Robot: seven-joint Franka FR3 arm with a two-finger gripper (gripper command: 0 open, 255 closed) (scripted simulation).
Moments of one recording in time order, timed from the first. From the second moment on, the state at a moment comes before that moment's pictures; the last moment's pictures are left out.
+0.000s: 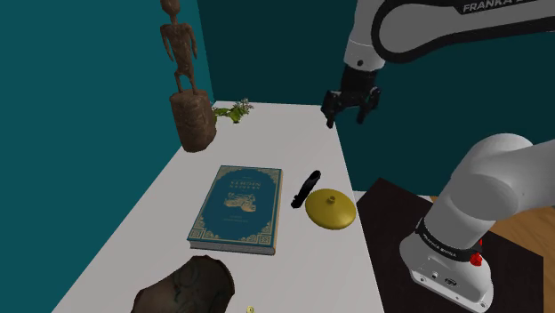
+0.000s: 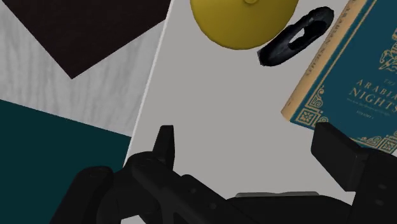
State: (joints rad) arm -0.09 -0.85 0.19 -2.67 0.09 1.92 0.53
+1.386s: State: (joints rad) arm -0.25 -0.53 0.64 -2.79 0.21 2.43 1.23
